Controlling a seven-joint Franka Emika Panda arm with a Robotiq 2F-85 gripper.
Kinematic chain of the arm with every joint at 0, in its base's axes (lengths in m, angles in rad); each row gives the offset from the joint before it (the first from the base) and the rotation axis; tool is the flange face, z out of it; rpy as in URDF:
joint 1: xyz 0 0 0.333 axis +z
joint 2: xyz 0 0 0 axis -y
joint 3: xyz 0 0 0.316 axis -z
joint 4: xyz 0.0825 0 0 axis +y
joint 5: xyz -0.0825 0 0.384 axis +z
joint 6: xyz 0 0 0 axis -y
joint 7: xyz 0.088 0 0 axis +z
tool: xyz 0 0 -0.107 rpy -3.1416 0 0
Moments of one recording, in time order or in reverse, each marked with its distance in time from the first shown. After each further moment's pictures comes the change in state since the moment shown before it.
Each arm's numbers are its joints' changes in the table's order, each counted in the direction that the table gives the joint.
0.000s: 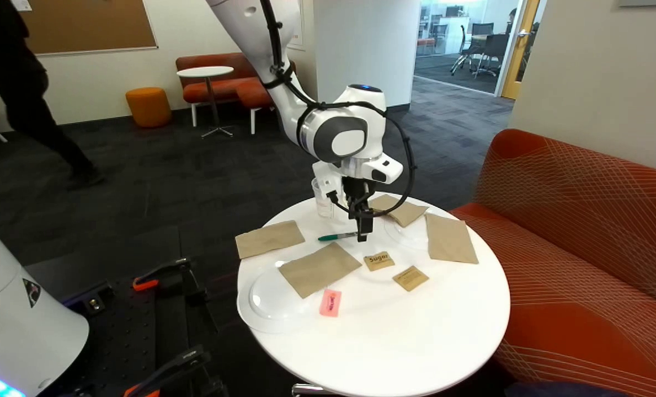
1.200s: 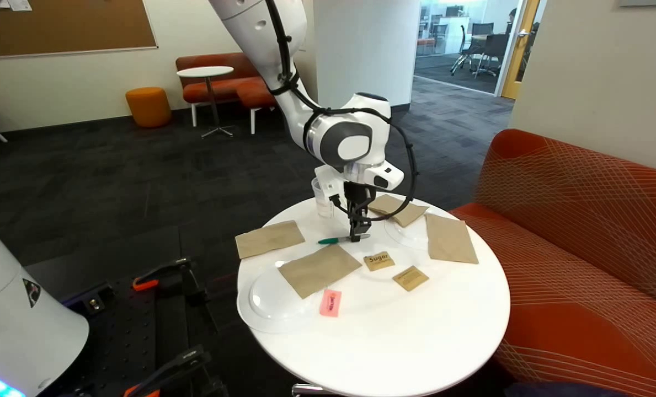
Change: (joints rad) arm 0.000 -0.056 -0.001 -0.069 0.000 -0.077 0.002
